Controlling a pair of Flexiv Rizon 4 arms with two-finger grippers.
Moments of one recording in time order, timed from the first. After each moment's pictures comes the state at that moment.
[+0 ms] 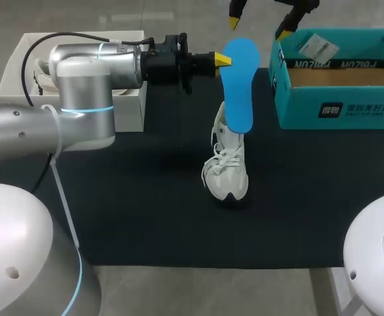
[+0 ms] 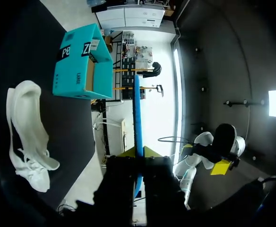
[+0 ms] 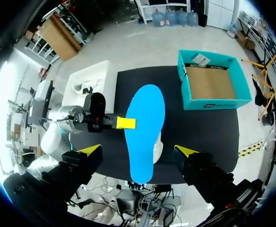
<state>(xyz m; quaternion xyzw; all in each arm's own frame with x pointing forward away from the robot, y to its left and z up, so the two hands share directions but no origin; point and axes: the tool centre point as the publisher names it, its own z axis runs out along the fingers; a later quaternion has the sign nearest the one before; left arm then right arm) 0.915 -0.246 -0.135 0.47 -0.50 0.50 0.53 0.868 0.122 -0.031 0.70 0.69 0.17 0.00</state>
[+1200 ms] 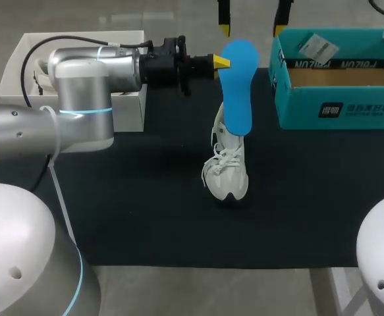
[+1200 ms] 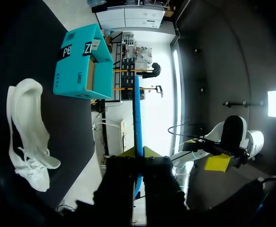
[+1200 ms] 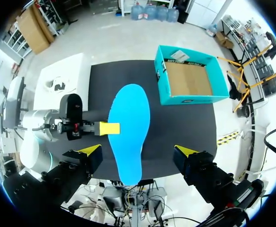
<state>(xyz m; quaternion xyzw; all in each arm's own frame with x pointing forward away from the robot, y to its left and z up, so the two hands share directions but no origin) 0.912 -0.243 -0.138 0.47 -0.49 0.51 0.53 0.882 0.124 -0.043 0.73 0.67 0.05 0.07</state>
